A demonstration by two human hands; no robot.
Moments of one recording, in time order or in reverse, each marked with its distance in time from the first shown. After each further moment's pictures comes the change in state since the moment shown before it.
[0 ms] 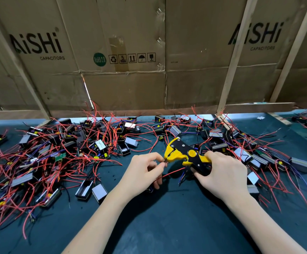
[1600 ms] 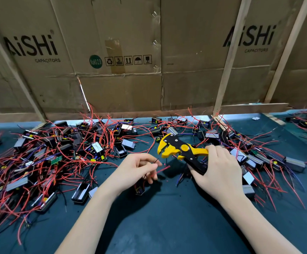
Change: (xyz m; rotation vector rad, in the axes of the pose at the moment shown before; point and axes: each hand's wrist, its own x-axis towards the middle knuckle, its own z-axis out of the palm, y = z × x) left_hand 0.006 -0.001 -0.022 -0.274 -0.165 -0.135; right_hand 0.000 0.004 0.009 0.014 0.044 0.036
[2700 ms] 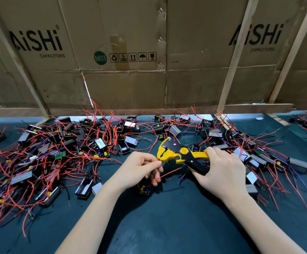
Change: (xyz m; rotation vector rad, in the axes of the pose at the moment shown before) left_hand -0.001 0.000 0.003 0.075 -0.013 -0.020; right_hand 0.000 -0.002 -0.002 -0.029 0.017 -0.079
